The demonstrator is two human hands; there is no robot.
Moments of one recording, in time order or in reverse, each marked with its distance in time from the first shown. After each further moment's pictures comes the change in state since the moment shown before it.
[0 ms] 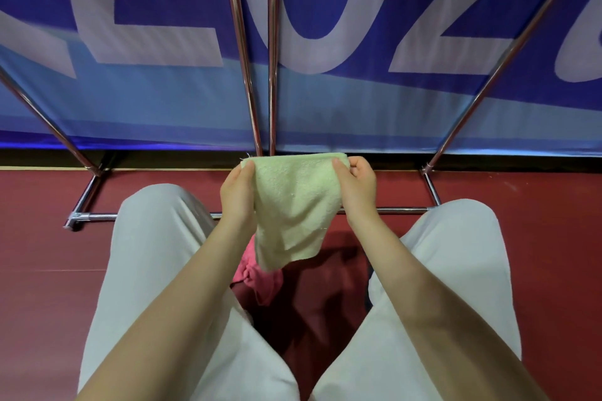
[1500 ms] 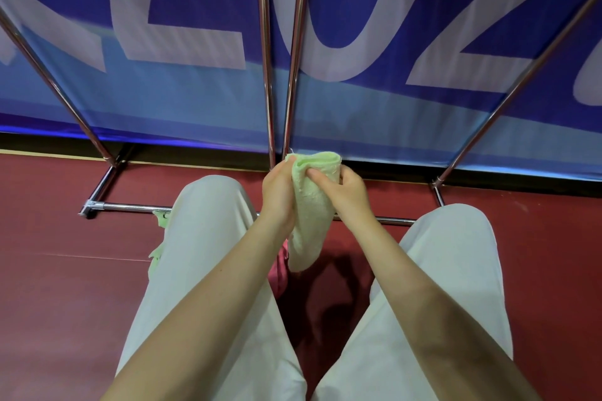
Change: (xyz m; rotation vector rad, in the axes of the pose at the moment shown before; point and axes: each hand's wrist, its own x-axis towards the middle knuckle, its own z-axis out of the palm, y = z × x) left_hand -0.028 0.006 0.026 -0.228 -0.197 -0.047; right_hand -0.026 -0.021 0.023 -0.128 -0.299 0.037
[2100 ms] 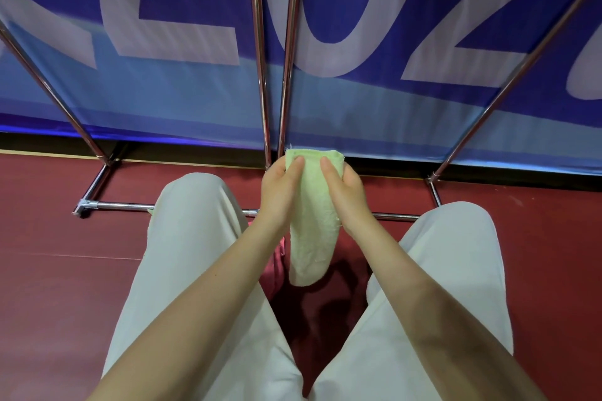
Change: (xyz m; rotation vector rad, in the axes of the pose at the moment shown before) left_hand -0.010 -0.003 -0.001 0.316 -0.086 0.175; right_hand -0.003 0.006 -0.004 0.192 0.003 0.007
